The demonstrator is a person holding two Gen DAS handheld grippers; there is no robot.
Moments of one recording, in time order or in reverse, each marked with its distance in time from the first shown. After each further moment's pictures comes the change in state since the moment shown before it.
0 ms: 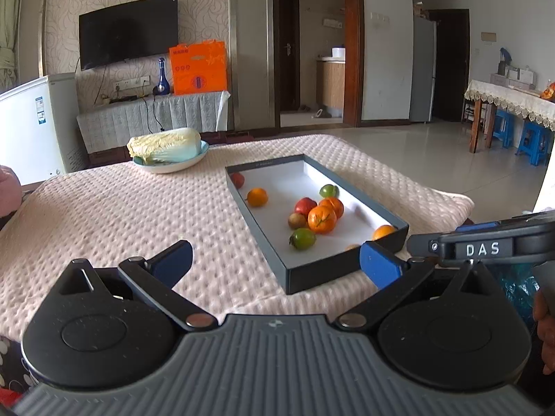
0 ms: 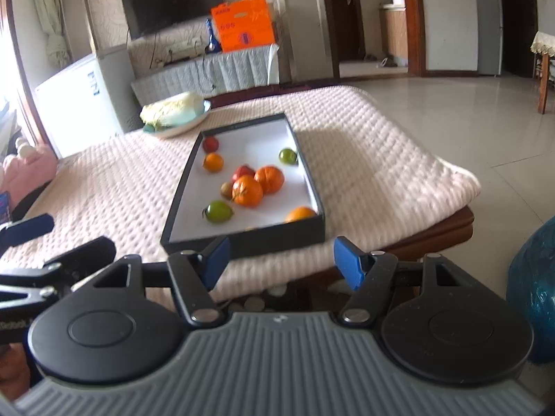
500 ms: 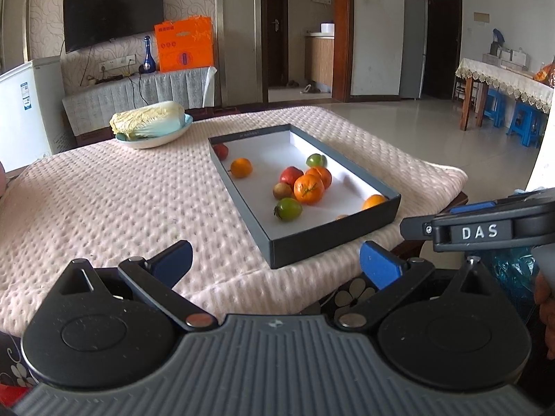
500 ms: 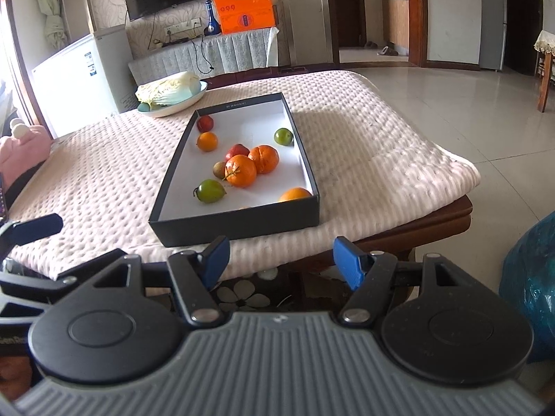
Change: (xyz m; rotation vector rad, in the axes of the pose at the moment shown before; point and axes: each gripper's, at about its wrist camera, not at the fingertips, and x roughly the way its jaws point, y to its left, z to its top) left arm 0.023 -0.008 -0.011 0.017 0.091 -0.040; right arm 0.008 -0.002 -0.005 -0.023 0.047 -0.020
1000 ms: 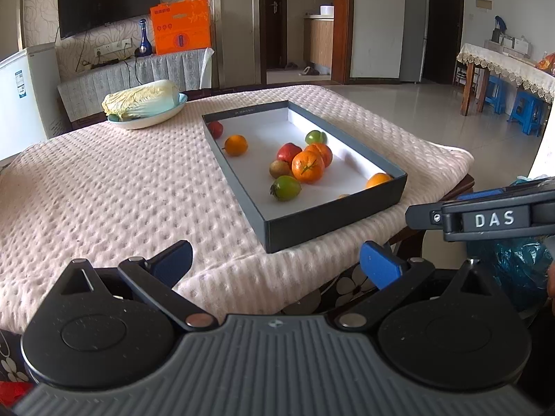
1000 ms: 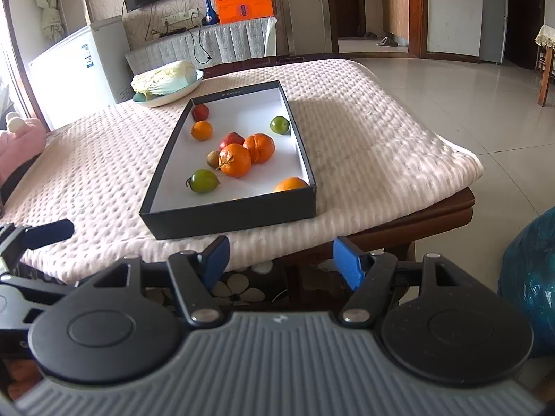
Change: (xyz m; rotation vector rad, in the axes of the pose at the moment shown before) left arm 0.025 -0.002 -0.006 -0.002 0.064 -0.001; right arm 0.011 -0.003 -0.001 0.000 0.037 -0.003
